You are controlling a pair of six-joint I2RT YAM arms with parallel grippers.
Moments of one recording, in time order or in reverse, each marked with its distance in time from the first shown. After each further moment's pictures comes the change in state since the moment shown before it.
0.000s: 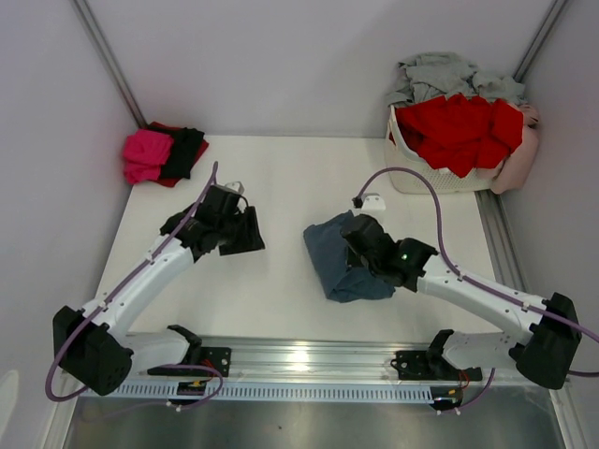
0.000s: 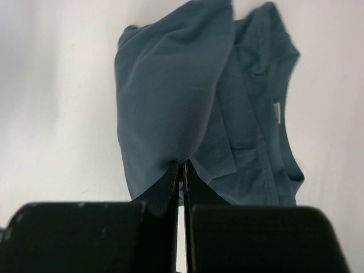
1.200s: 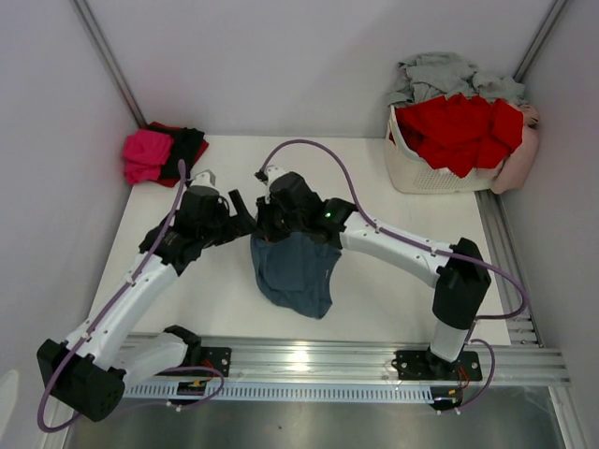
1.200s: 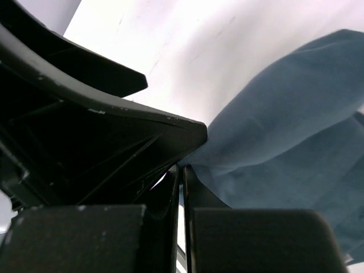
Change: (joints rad) left arm 0.055 -0.135 -0.052 0.153 -0.126 -0.082; right arm 0.057 0.544 0.582 0.173 -0.540 -0.139
